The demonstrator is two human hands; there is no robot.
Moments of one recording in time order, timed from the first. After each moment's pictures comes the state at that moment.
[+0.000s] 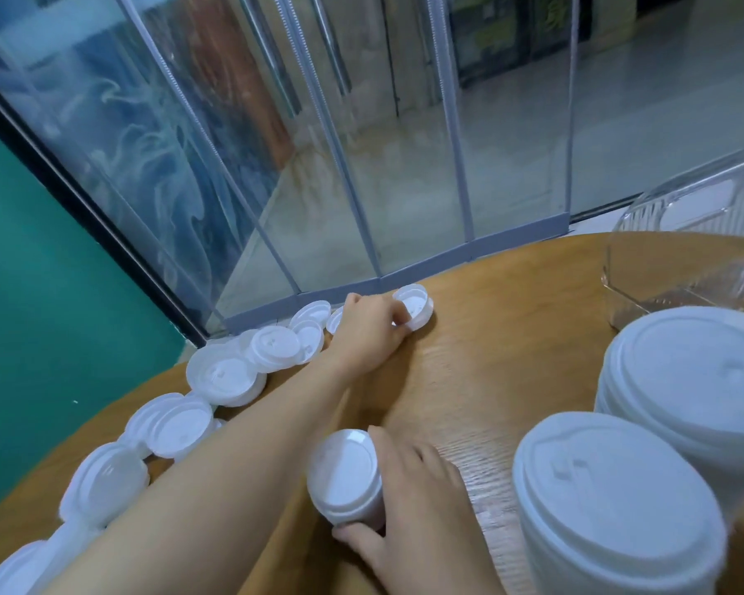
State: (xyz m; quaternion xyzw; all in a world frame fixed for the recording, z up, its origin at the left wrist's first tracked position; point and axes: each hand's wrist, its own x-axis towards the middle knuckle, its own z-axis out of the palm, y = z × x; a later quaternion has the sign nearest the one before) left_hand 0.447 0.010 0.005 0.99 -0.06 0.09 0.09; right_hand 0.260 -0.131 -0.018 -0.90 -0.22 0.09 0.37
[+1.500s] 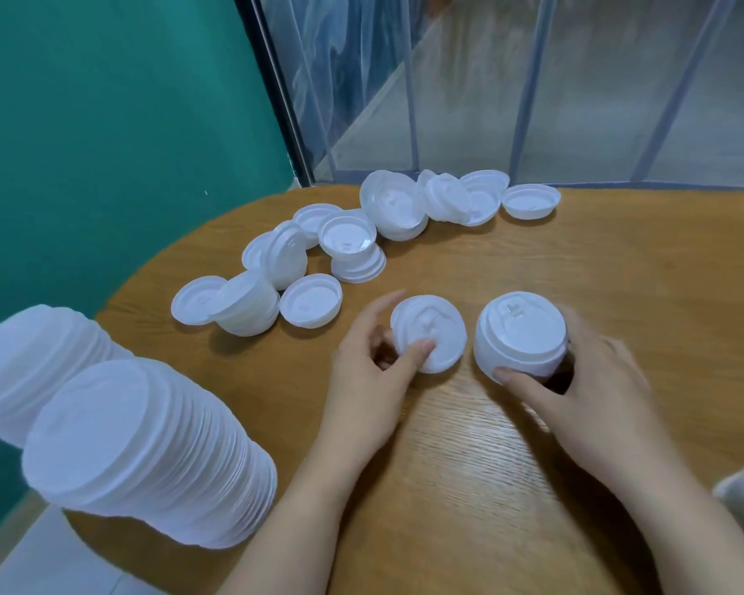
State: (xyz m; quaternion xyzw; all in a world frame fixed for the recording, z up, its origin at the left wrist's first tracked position) left_hand 0.148 0.064 -0.018 0.75 0.24 0.24 0.56; right_hand 0.253 -0.126 -0.026 -0.90 -0.22 0.05 0.38
